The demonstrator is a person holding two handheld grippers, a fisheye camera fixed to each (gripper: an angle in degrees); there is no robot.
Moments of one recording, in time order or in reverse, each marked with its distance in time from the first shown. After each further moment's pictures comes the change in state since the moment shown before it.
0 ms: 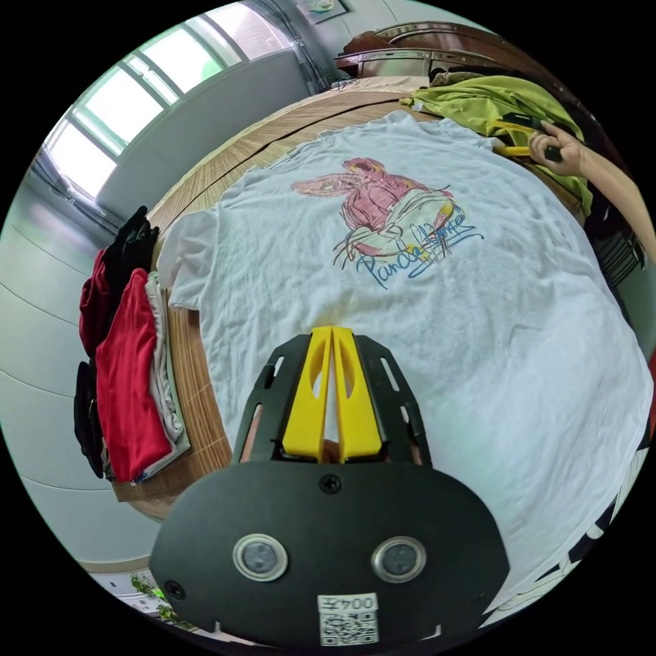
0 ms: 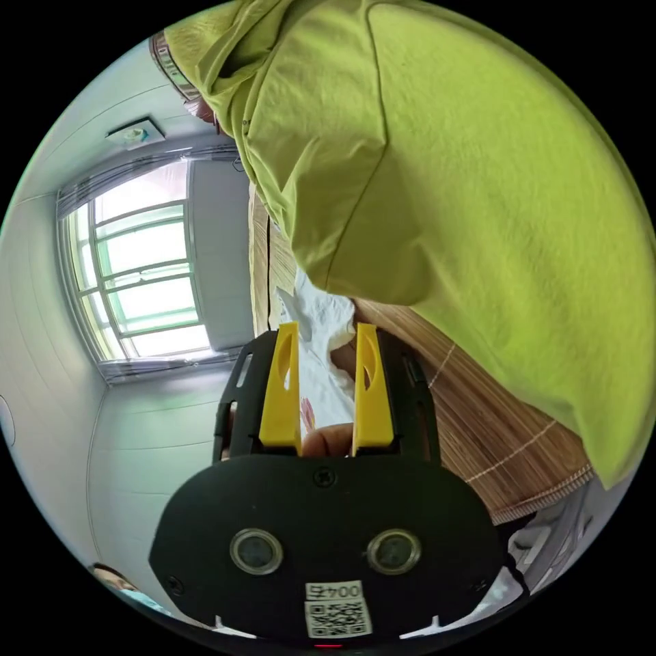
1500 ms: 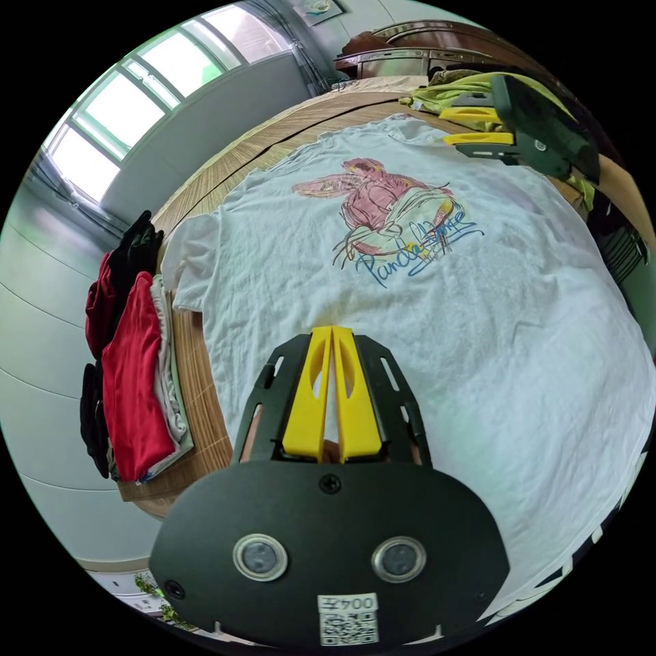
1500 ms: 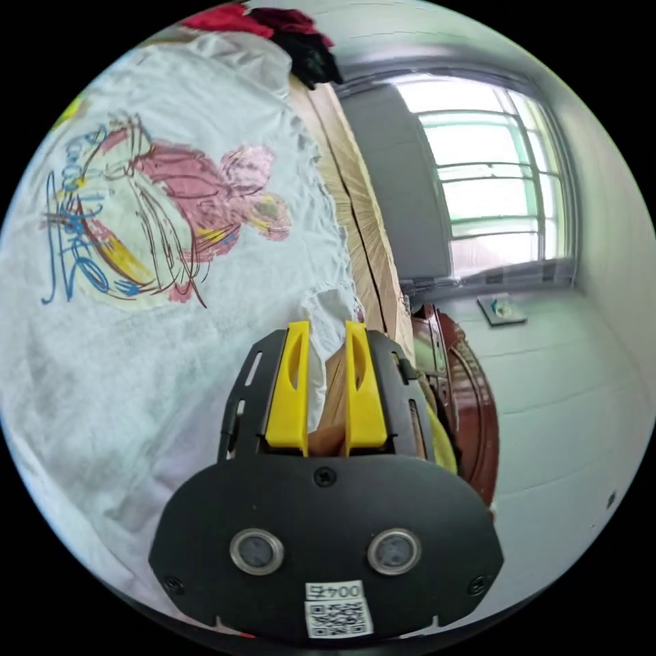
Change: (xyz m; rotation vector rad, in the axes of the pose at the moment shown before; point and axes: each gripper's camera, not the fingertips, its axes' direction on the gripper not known) left arm -0.021 -0.076 0.050 0.001 -0.056 0.021; right arm 0.106 0.535 0.426 0.170 1.384 -2.131
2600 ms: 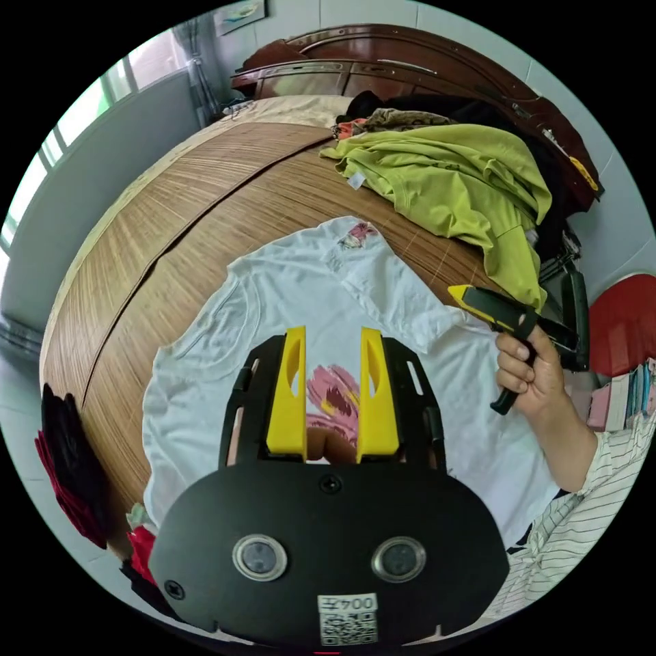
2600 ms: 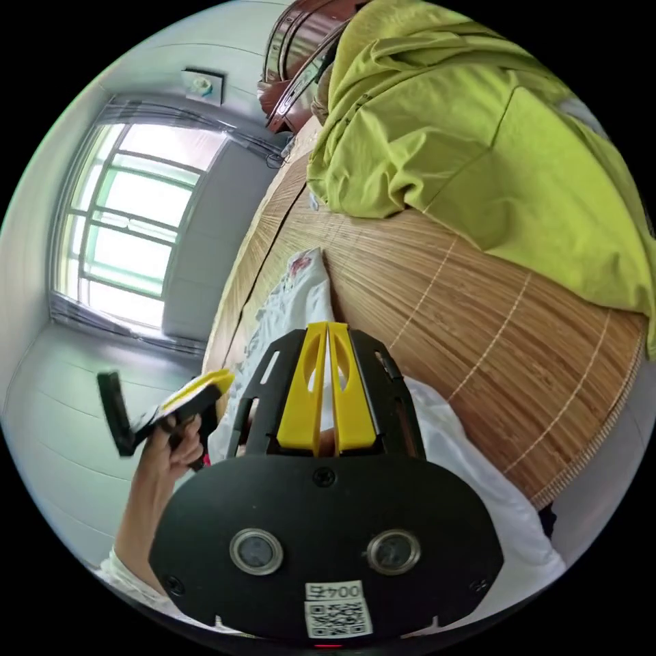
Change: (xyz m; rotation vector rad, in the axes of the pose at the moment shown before) left arm -0.071 -0.463 0.103 0.016 0.414 0.314; right arm 0.401 0.347 0.212 -0.120 -1.006 1.931
